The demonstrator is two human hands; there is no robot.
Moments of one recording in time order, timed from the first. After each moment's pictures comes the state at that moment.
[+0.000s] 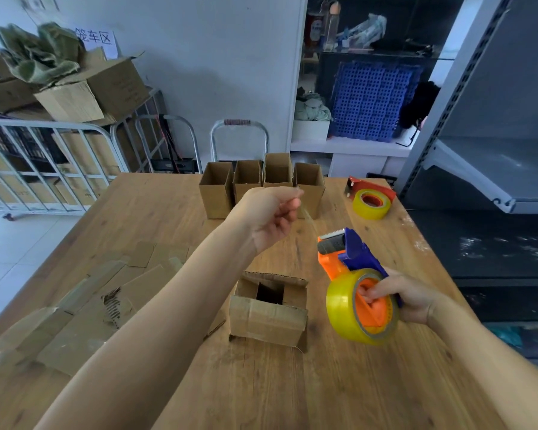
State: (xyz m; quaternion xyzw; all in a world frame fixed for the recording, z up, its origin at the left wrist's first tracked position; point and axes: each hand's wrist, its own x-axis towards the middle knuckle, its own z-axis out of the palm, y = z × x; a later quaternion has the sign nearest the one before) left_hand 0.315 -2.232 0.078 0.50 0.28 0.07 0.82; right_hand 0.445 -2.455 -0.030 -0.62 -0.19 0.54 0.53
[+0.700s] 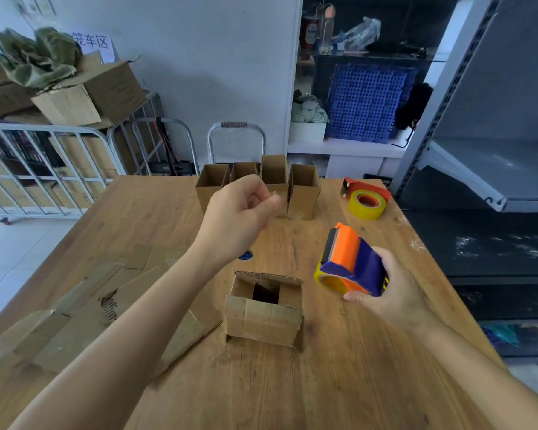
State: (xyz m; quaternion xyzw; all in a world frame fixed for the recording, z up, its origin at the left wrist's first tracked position) left_hand 0.273 -2.232 0.081 0.85 0.15 0.29 0.42; right_hand 0.406 -2.458 -0.027 -0.82 -0.35 0.07 0.46
